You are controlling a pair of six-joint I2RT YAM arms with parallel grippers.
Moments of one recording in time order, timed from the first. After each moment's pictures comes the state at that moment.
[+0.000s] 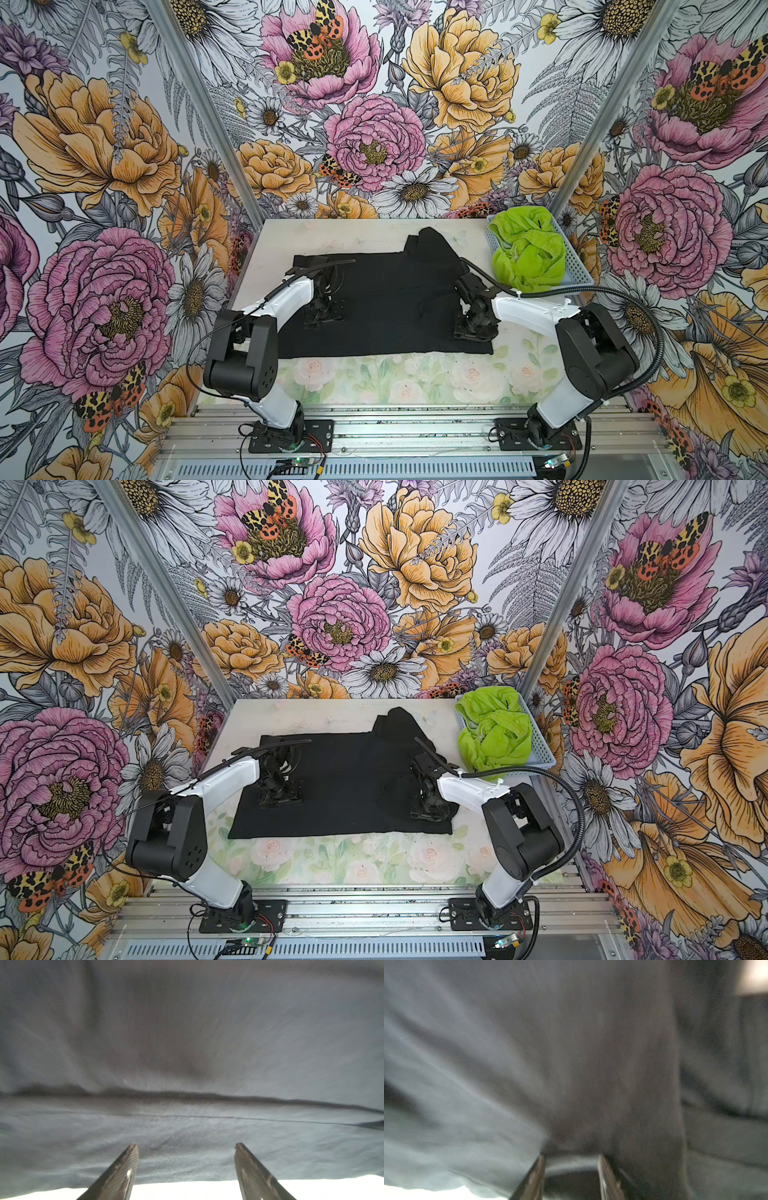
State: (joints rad) left arm -0.19 1.61 1.03 -0.91 0.08 -0.37; right arm 0.45 1.63 0.93 -0.73 -0.12 0.58
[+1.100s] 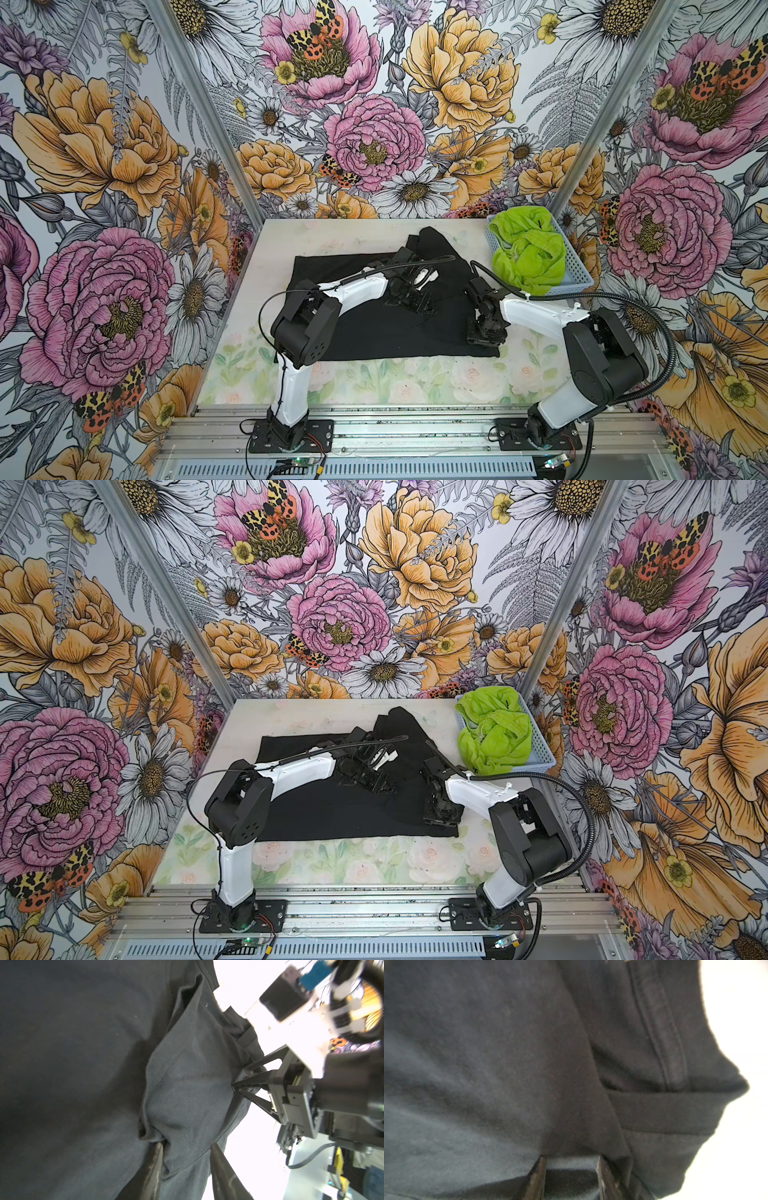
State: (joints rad) left arm -0.67 2.00 1.44 -0.52 0.57 -0.15; right arm 0.40 1.60 0.89 -0.83 -0.03 0.55
